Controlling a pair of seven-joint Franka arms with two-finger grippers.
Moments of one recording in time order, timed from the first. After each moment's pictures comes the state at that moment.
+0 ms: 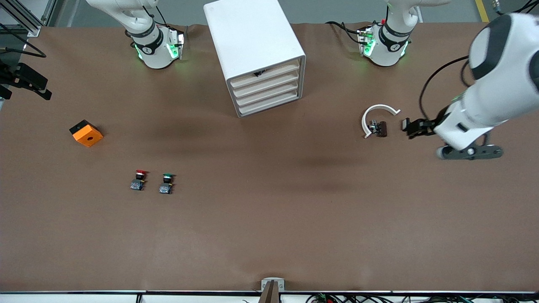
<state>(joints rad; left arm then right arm) -0.08 0.22 -0.18 -1.54 0.04 1.63 -0.31 -0.02 -0.11 -0.04 -1.61 -0.03 1.52 -0.04</state>
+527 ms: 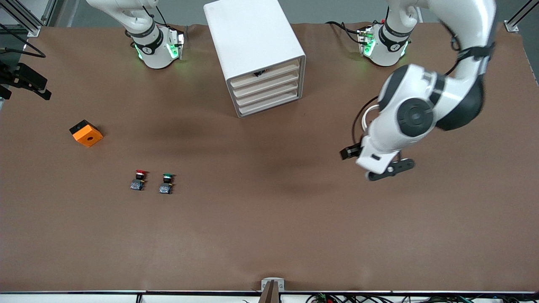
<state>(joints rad) -0.28 0.43 -0.18 -1.54 0.02 1.82 -0.81 -0.02 -0.11 -0.04 -1.61 -0.03 1.52 -0.04</state>
